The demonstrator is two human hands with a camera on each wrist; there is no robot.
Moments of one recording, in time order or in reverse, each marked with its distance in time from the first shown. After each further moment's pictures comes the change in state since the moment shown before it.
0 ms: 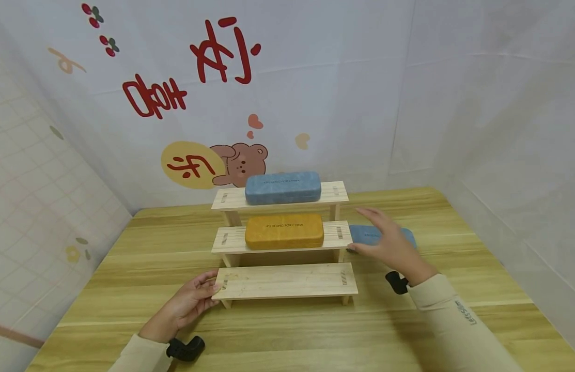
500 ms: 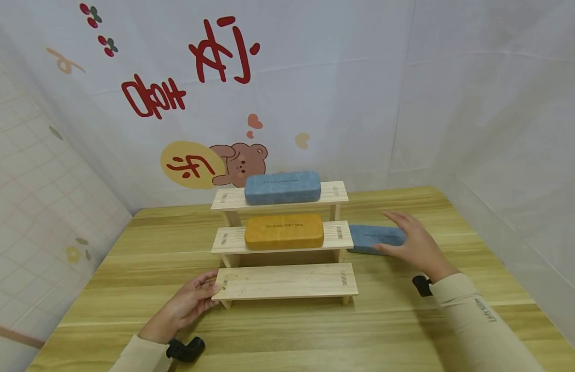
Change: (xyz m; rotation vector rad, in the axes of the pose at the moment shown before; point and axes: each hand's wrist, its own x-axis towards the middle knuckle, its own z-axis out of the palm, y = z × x) left_hand 0.000 0.000 0.000 -0.007 0.006 -0.008; right_hand -0.017 0.059 -0.018 -0.064 -0.067 0.156
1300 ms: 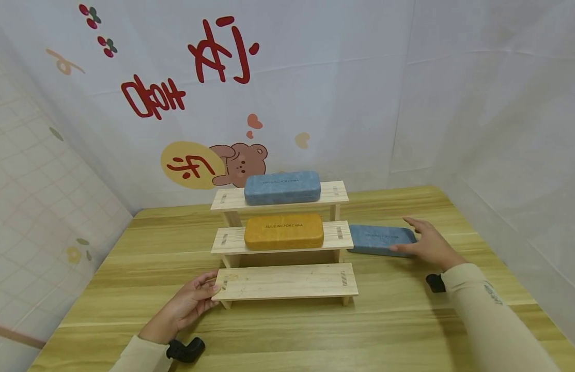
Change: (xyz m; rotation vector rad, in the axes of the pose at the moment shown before) left_hand 0.000 -0.001 0.000 0.001 -0.001 -0.003; right_hand 0.003 0.056 -0.007 0.084 -0.208 0.179
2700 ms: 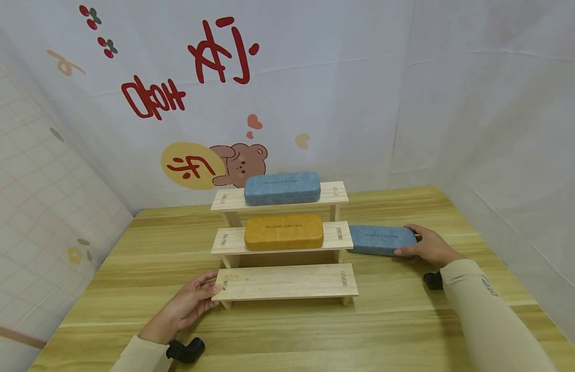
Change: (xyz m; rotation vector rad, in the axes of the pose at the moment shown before) left_hand -0.001 0.001 0.000 0.002 0.005 -0.002; right_hand 0.008 0.018 0.001 0.083 -0.100 0.114
